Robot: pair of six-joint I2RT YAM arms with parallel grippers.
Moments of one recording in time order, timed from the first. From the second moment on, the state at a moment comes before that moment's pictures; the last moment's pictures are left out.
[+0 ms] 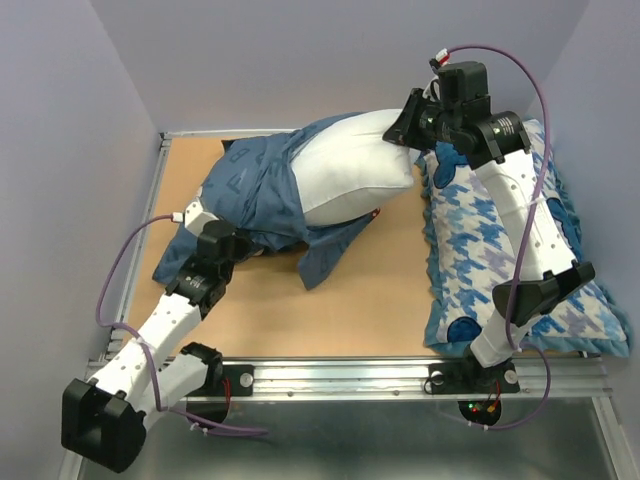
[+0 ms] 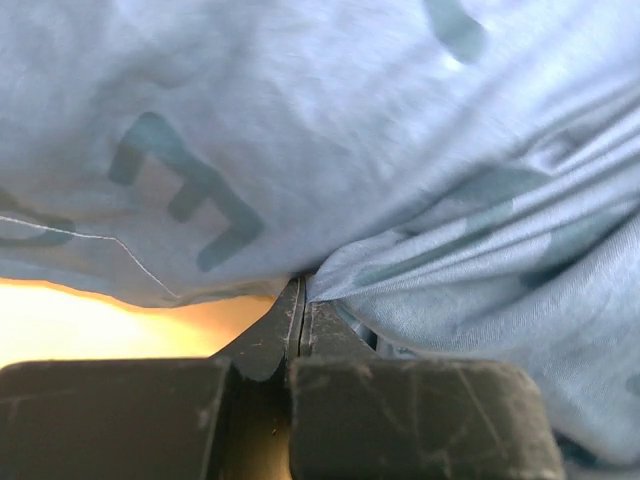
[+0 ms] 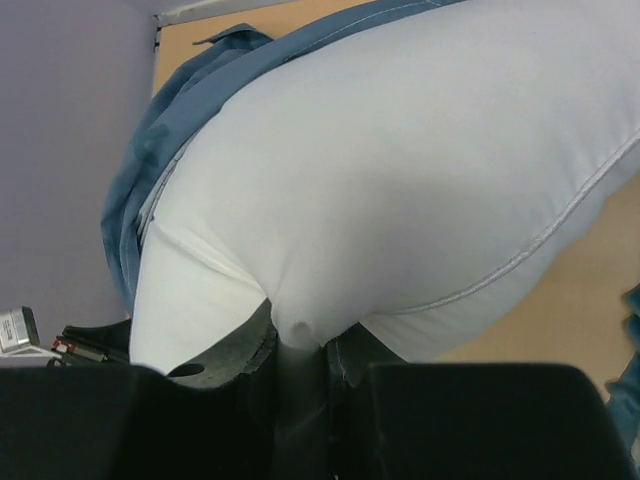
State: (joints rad) left arm -0.44 0.86 0.57 -0.20 -0.43 -0.92; right arm 0.37 1.70 2.16 -0.96 -0.07 0.54
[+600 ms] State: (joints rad) left arm -0.29 1.00 1.54 -0.71 -0.38 -0.50; right arm 0.34 1.45 1.82 -0.82 -0.25 0.56
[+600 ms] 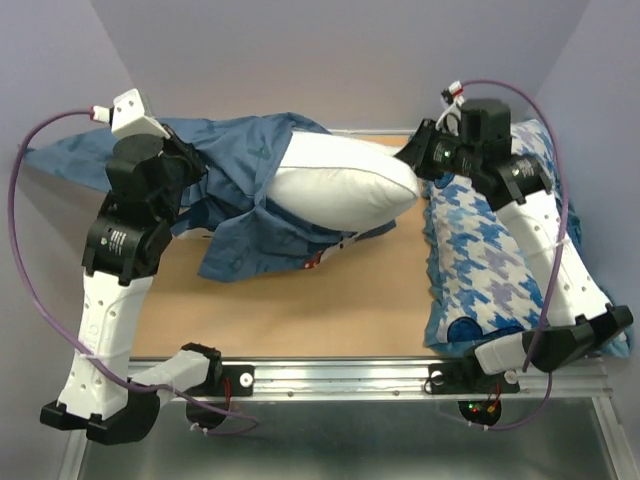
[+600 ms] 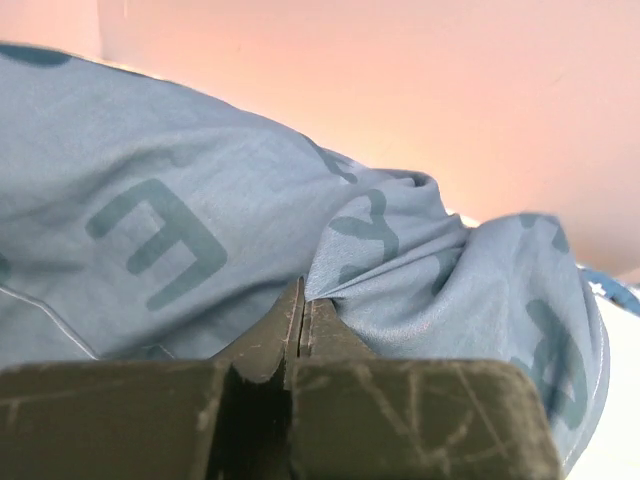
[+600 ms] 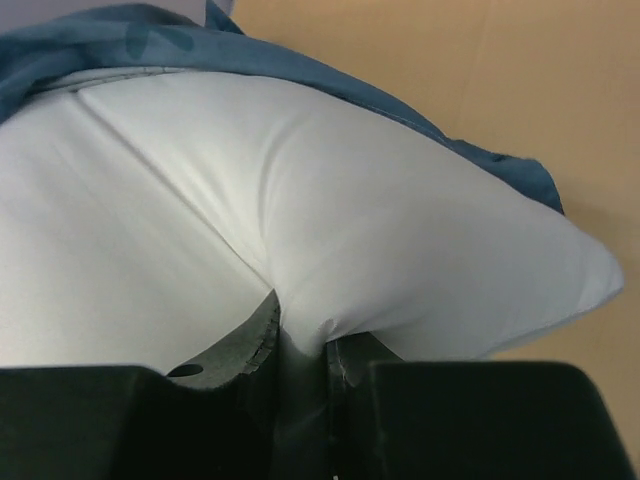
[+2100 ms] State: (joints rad) left arm -0.60 1.11 0.99 -0.32 -0.42 -0.40; right arm 0.21 2.17 1.62 -0.19 -0.76 0.87
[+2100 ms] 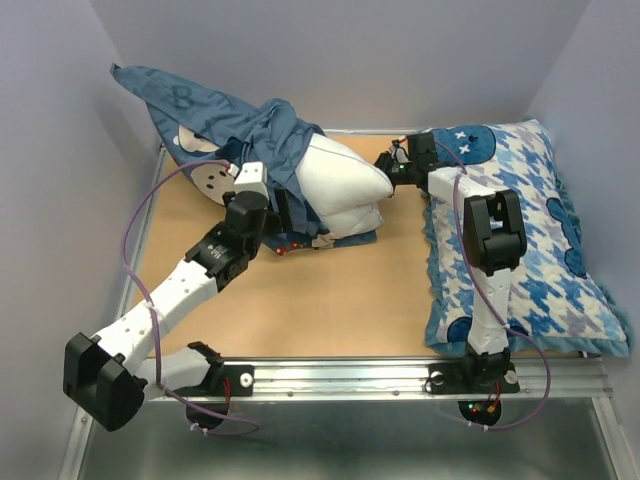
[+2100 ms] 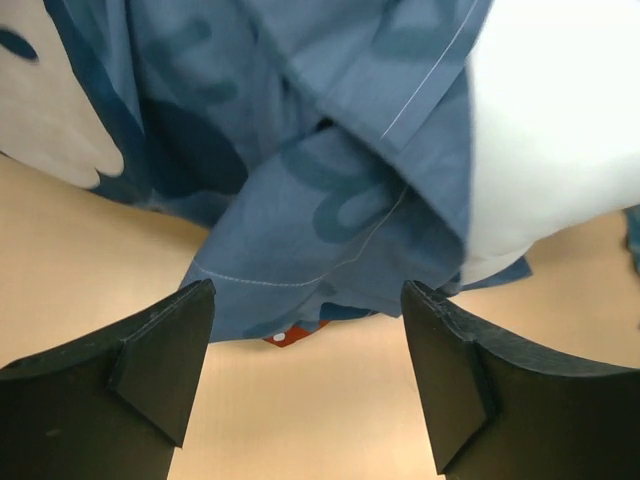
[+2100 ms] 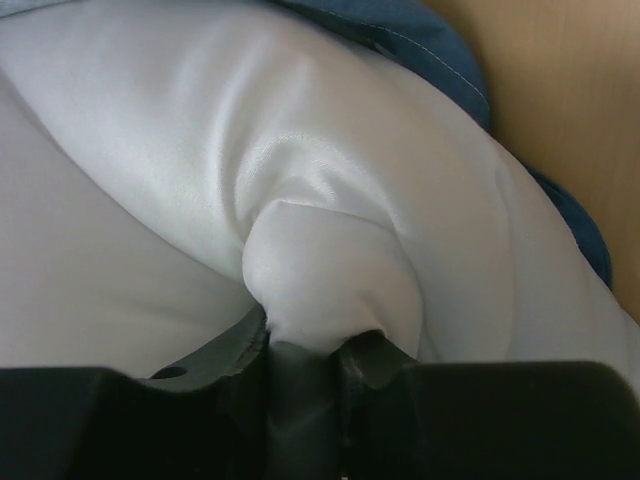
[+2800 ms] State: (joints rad) left arm -0.58 1.39 0.69 0.34 -0.21 -0.44; right arm 0.21 2.19 1.69 -0.20 -0.78 0.88
